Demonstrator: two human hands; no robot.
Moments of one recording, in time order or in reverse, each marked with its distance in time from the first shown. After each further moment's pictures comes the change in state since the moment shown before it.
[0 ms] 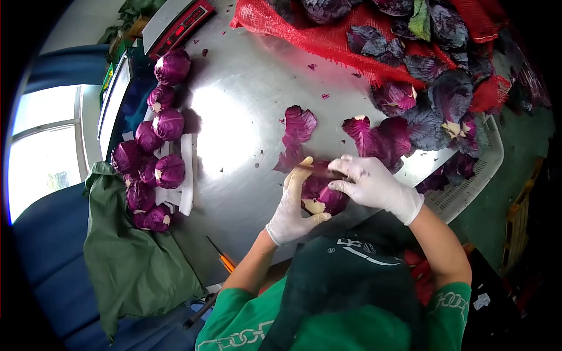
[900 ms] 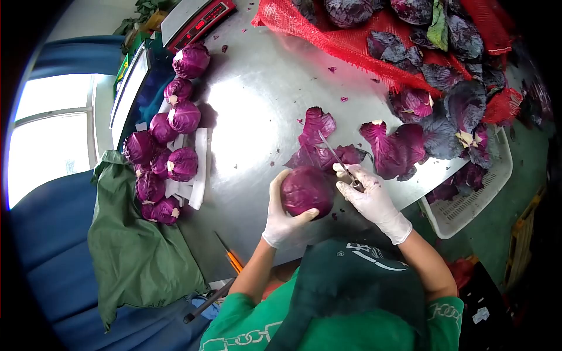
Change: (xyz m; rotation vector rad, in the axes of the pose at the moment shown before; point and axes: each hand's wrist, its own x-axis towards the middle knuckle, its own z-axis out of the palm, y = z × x) left_hand -0.033 -0.018 -0.012 -0.407 0.297 -0.314; right_hand -0.006 -0.009 0.054 0.533 0.289 0.261
